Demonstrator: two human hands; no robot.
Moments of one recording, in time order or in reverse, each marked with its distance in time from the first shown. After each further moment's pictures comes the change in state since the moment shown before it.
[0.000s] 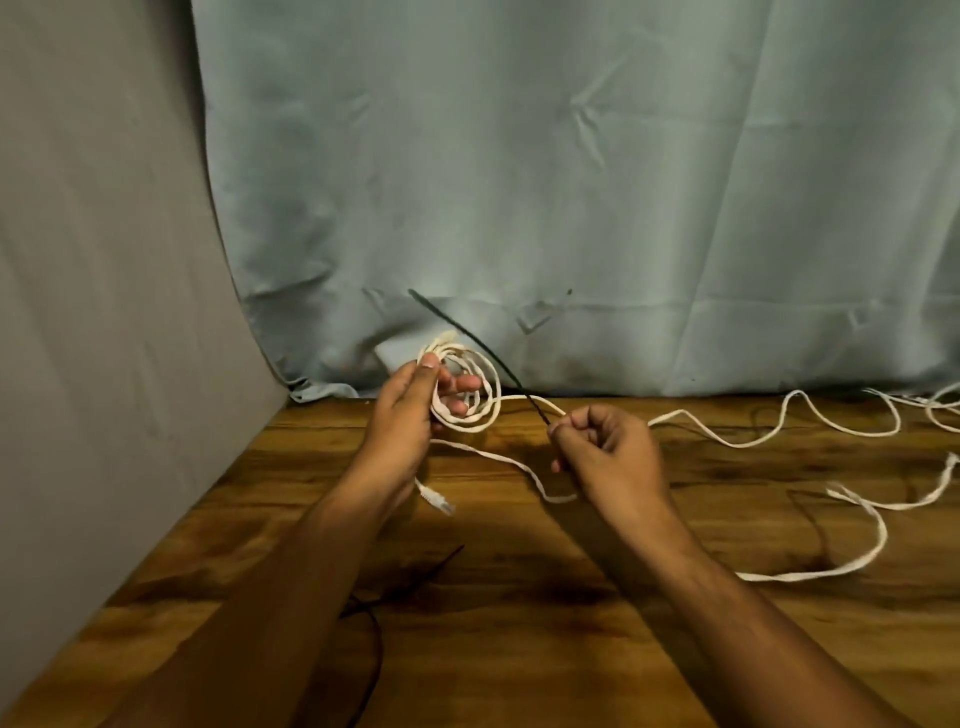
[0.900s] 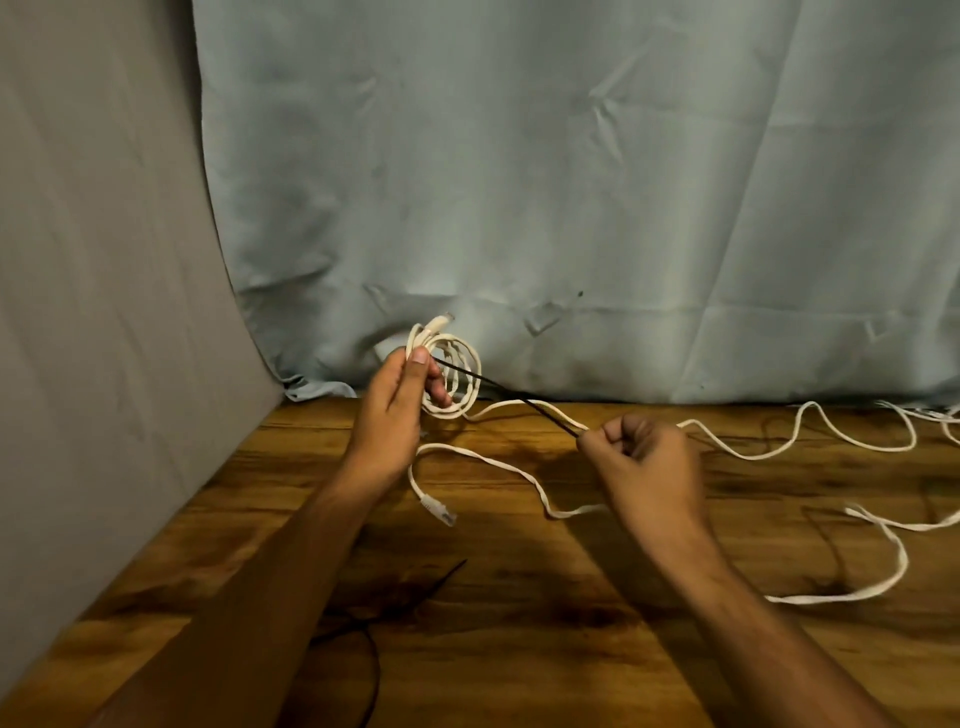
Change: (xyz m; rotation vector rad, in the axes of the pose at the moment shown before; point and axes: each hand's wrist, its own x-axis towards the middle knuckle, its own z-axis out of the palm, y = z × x) left_hand 0.020 -0.009 -0.019 0.210 -0.046 0.201; right_hand 0.005 0.001 -0.008 -0.178 0.131 -0.005
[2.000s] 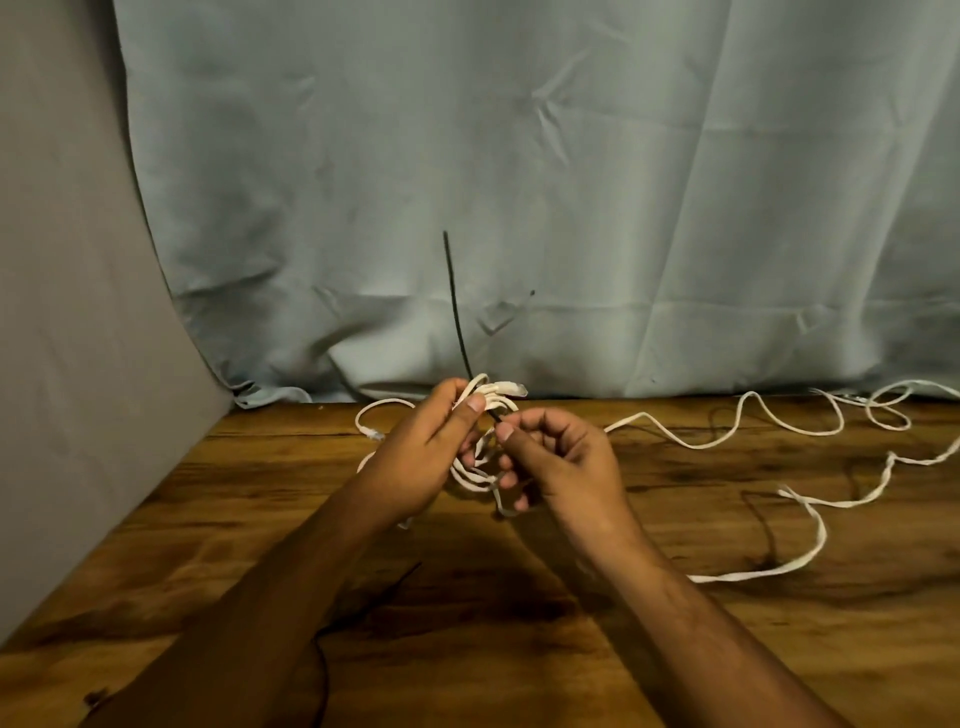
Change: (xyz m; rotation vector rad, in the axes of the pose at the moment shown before) left_hand -0.026 0.001 0.042 0.226 -0.432 0.081; right_hand -0.012 -0.007 0.012 0.555 -0.270 0.070
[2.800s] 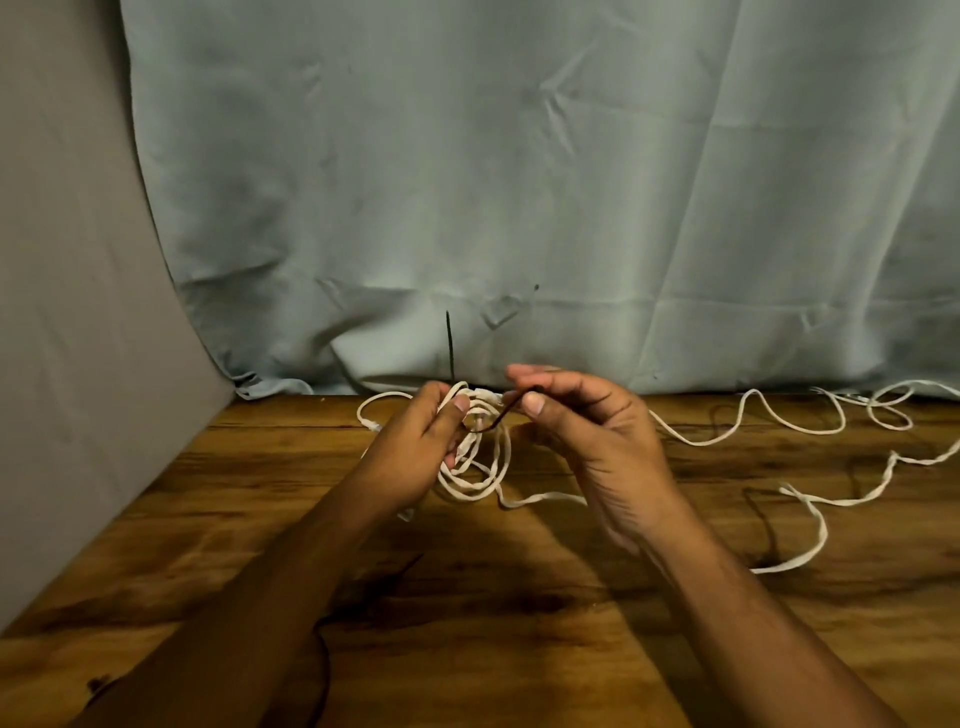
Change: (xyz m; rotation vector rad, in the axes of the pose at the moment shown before) left_hand 0.002 -0.017 -0.004 0.021 0.096 -0.167; right_hand -0.001 -0.032 -0.011 0.163 -0.092 -0.140
